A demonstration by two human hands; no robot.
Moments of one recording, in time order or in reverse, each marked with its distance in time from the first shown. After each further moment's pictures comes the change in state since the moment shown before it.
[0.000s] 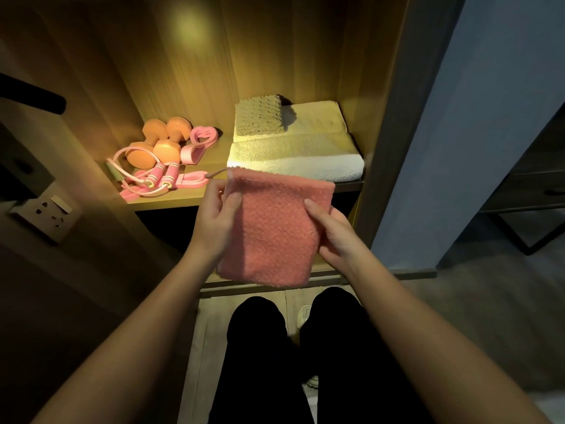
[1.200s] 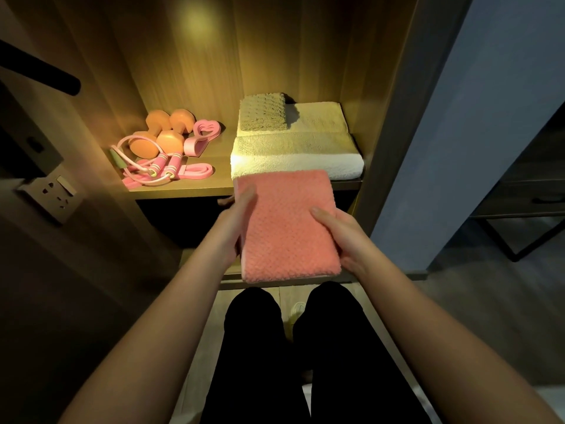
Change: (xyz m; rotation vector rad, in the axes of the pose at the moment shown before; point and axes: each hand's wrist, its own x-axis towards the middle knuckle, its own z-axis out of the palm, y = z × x) left_hand -0.010 -0.003 0.012 -0.375 -0.109 -0.650; right_hand -0.020 -0.005 -0.007 -0.235 0.101 0.099
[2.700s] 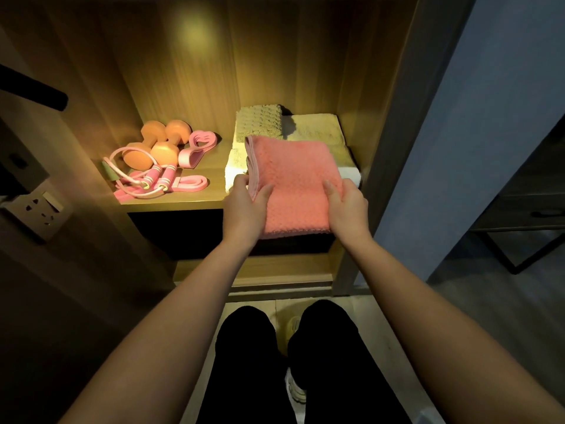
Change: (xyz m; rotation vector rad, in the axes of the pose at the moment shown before) left_hand 0.055 0.016 0.038 0.544 0.394 0.580; right_hand 0.045 -0.041 -0.004 -0.755 0.445 -0.605
